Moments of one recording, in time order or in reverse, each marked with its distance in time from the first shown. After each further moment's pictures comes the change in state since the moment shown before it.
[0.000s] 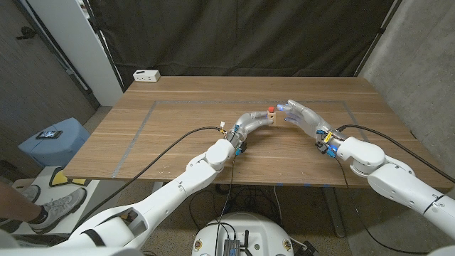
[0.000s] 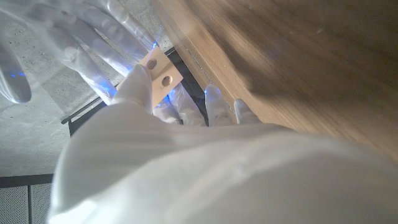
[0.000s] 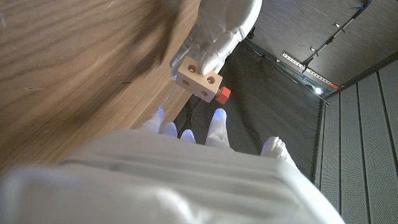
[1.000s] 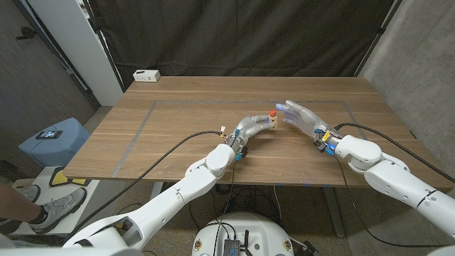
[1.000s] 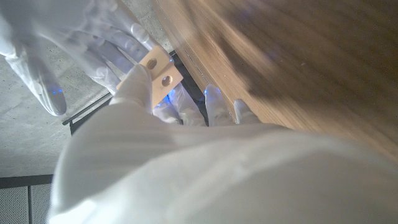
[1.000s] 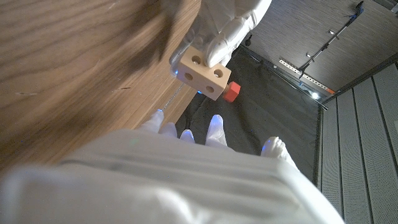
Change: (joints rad) left arm 0.056 0.028 0.002 -0.090 0.013 0.035 0.030; left_hand 0.003 -0.003 0.002 0.002 -0.001 0.001 -0.001 0.000 0.000 0.000 0.000 0.000 0.000 0.000 0.000 0.000 0.000 0.000 0.000 0.000 0.000; right arm 0.059 0.018 -0.038 0.068 0.004 0.015 0.065; right_hand 0.000 0.000 -0.003 0.003 0.000 -0.081 0.011 0.000 0.000 0.000 0.010 -0.004 0.000 0.004 0.004 0.000 0.000 -0.016 0.005 0.000 0.000
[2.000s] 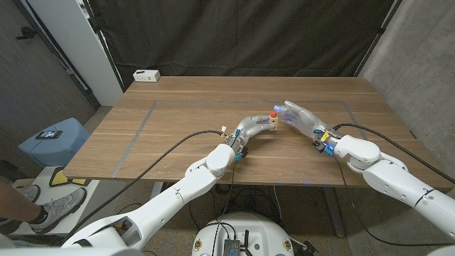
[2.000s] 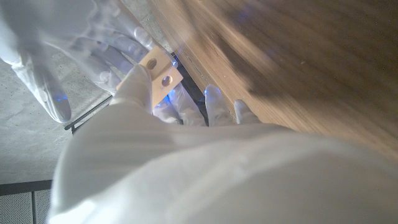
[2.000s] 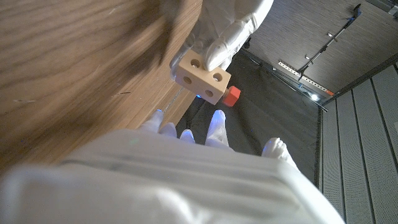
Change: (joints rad) left arm -0.004 0.004 0.005 -0.006 0.021 0.010 0.003; left_hand -0.004 0.003 -0.002 -0.002 -0.001 -0.001 0.000 0.000 0.000 0.000 0.000 0.000 0.000 0.000 0.000 0.000 0.002 -0.004 0.004 0.000 0.000; right arm 0.011 0.003 -0.014 0.008 0.003 0.000 0.013; right_hand -0.004 -0.004 -0.004 0.004 0.000 0.087 -0.014 0.034 0.000 0.000 0.000 0.004 0.000 -0.002 0.009 0.000 0.000 -0.005 0.005 0.000 0.000
